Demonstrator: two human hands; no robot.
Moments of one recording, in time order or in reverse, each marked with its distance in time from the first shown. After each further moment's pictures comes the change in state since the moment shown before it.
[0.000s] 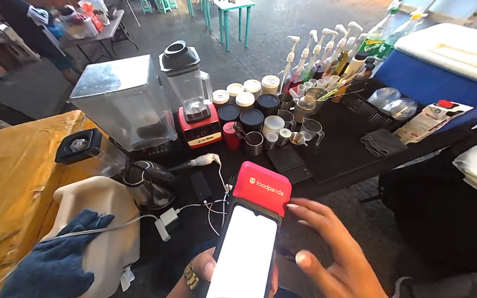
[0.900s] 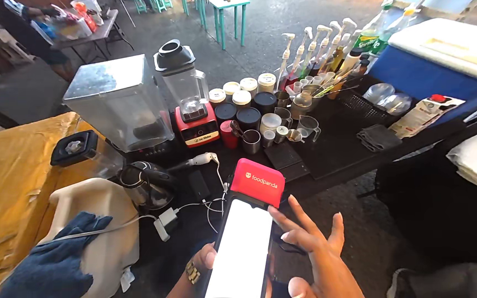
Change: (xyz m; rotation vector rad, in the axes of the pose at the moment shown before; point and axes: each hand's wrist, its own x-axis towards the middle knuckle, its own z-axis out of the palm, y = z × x) left_hand 0.003 0.003 0.006 -0.009 0.079 -0.006; right_hand -0.017 -0.015 0.018 -0.223 -0.050 -0.100
